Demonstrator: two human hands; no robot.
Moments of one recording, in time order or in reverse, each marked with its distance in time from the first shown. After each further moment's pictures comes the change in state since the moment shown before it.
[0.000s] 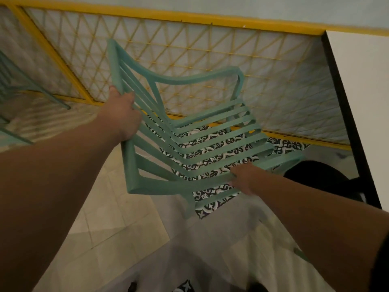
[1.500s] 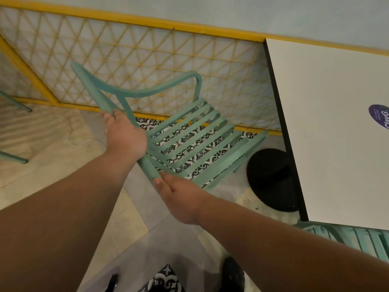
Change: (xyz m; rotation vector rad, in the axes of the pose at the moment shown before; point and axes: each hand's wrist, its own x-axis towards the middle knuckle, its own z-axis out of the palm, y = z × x) left_hand -0.117 0.065 0.029 -0.331 0.035 -0.166; right_hand -0.187 -0.107 0.018 0.781 0.191 -0.304
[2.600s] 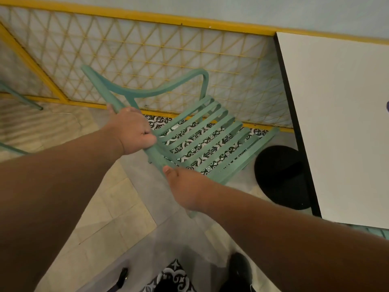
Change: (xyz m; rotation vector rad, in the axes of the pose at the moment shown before) left_hand 0.042 -0.018 -0.033 0.748 -0.450 0.648; right_hand 0.021 -0.022 0.000 0.022 -0.027 0.266
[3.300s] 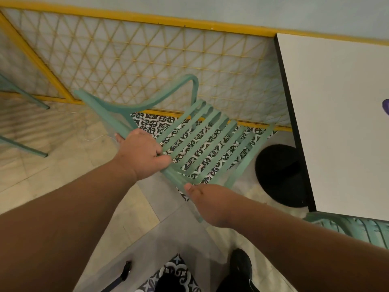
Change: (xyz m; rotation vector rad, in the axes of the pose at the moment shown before) left_hand -0.062 0.044 0.026 -0.231 0.145 -0.086; right_hand -0.051 0.039 -0.006 -0.254 -0.100 -0.052
